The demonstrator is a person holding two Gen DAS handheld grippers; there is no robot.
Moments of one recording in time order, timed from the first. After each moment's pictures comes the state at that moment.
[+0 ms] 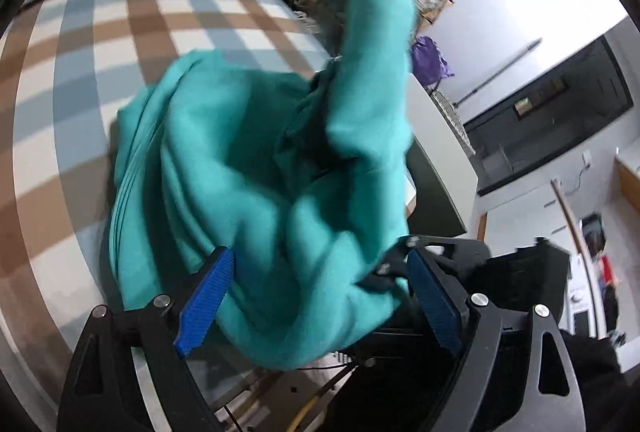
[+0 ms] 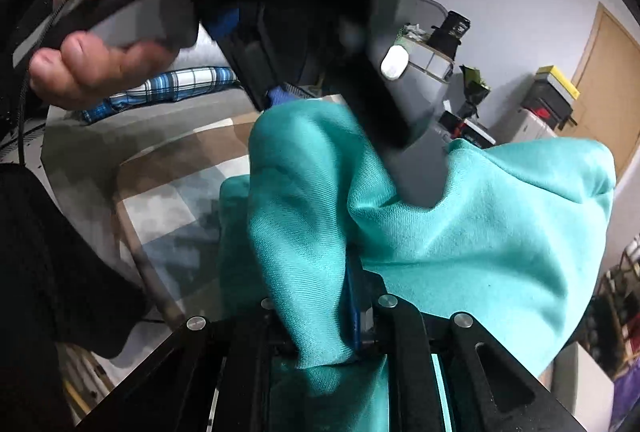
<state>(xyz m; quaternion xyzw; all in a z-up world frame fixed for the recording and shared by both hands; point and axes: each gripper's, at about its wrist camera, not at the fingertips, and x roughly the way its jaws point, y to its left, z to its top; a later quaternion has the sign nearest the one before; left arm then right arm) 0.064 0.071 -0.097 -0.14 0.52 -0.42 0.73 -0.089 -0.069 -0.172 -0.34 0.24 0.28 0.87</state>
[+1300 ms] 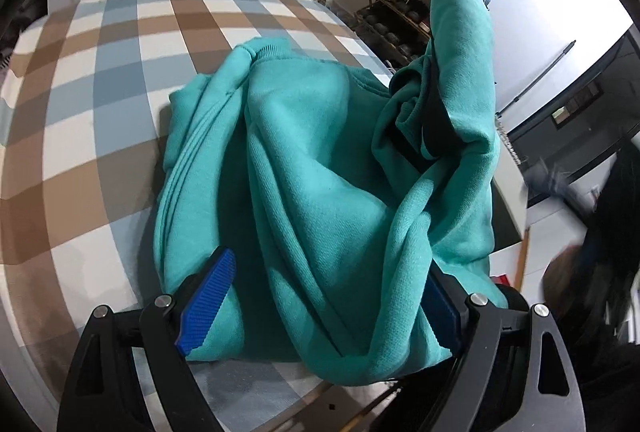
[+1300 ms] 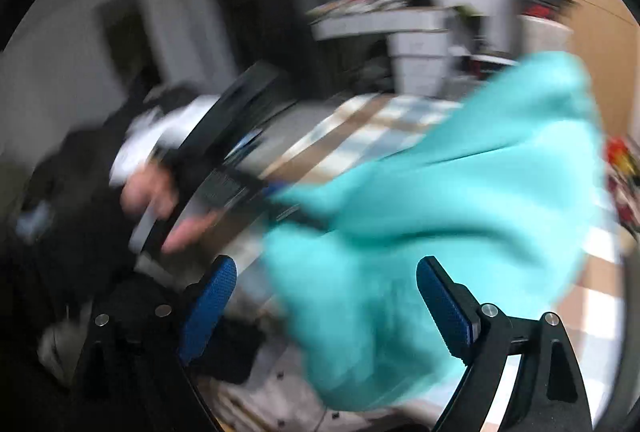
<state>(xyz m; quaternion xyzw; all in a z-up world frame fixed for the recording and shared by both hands) 0.067 0.078 -0.131 -0.09 0.49 -0.35 0.79 -0.074 -0.181 -0.074 -0.07 0.32 0.33 0.88</state>
